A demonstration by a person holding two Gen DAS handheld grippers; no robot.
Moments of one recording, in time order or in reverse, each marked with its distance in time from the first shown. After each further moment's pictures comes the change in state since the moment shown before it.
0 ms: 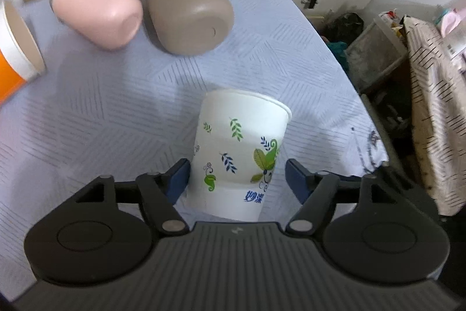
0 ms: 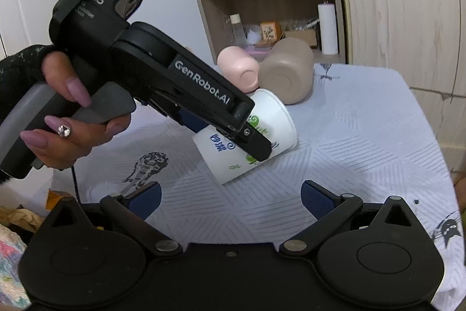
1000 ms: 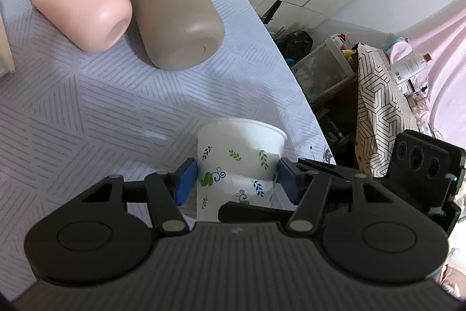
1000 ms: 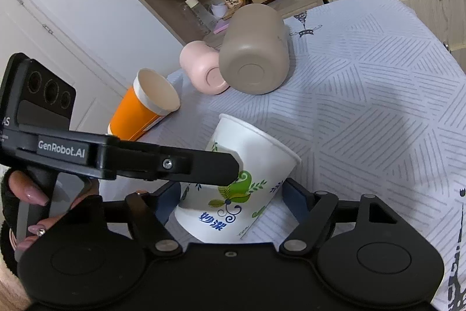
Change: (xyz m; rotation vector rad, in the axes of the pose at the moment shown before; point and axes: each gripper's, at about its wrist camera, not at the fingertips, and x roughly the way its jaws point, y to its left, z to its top) left arm -0.002 0.044 0.009 -0.035 -0.045 -0.282; right arm 0.048 -0.049 0.039 0.381 0.104 0.098
